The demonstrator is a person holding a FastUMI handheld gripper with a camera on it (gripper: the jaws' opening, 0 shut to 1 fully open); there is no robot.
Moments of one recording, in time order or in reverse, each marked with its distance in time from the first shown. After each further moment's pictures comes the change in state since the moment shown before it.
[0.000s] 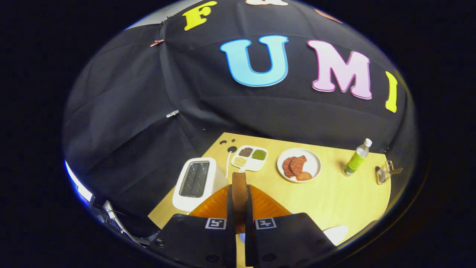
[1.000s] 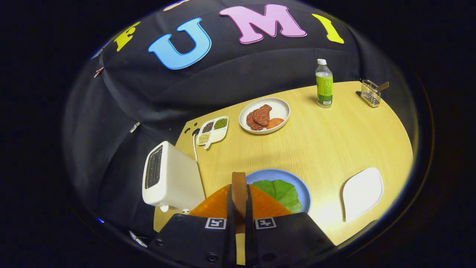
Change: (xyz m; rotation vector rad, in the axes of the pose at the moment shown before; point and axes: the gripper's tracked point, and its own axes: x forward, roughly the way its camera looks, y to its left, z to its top) arm 0.051 -0.067 -0.122 0.412 0.069 -0.117
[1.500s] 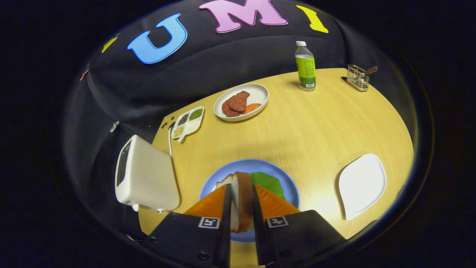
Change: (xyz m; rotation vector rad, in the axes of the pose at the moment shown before) arm 0.029 -0.077 -0.036 -0.008 0.056 -0.159
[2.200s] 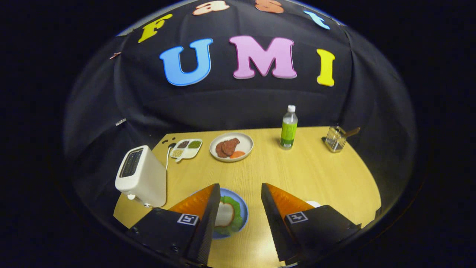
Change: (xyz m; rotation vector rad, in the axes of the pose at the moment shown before) arm -0.169 -0.016 0.100 -0.283 -0.397 -0.041
